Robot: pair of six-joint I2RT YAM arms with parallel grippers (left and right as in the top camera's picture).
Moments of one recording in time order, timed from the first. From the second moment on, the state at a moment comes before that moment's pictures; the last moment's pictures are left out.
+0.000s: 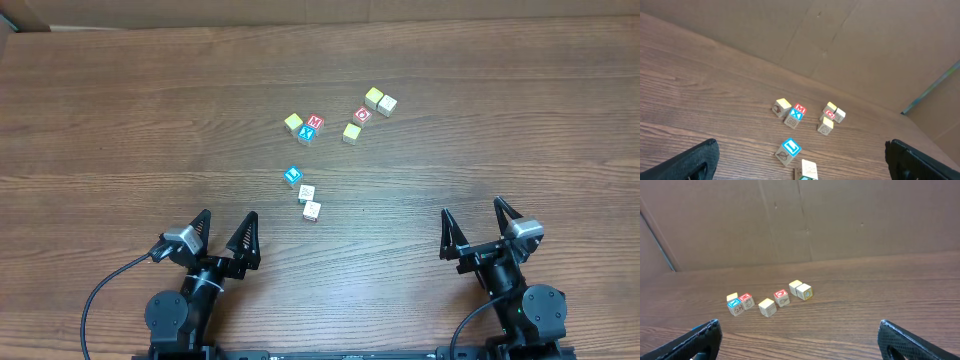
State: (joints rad) left arm 0.02 0.02 0.01 -0.05 0.29 -0.50; right arm 0.15 0.01 0.02 -0.02 -0.12 0.20
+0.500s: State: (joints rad) left arm 0.02 0.02 0.01 -0.05 0.29 -0.50; right arm 0.15 0.01 0.02 -0.02 -0.12 0.20
